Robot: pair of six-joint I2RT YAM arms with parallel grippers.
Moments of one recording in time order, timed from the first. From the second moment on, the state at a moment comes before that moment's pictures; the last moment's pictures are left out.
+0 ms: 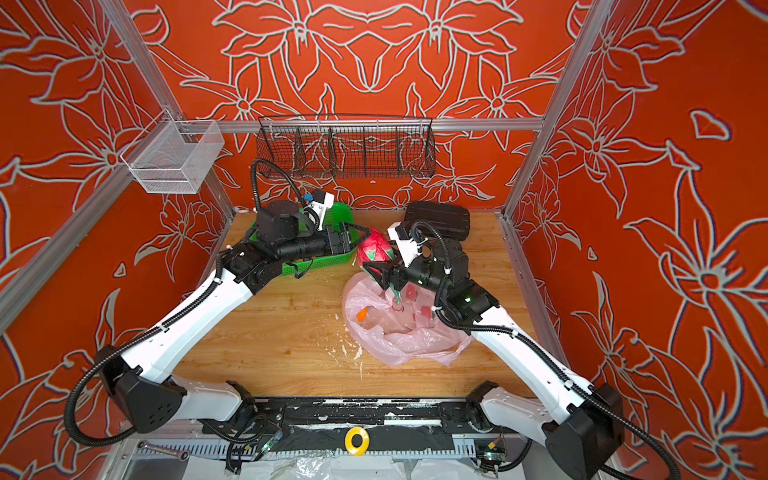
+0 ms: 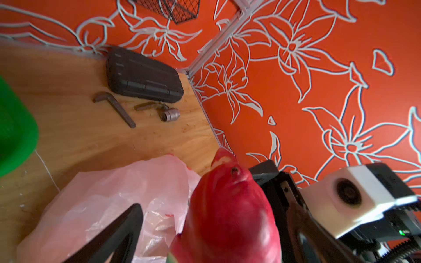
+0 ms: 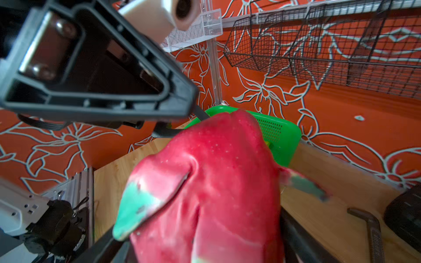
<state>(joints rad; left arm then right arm) -0.52 1.40 1.43 -0.37 0.47 -0.69 0.56 1.10 0.95 0.01 -0.45 0.09</state>
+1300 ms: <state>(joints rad) -0.22 1.38 1.32 -0.39 0.35 -0.71 0.56 0.86 0.86 0.15 -0.29 0.30</state>
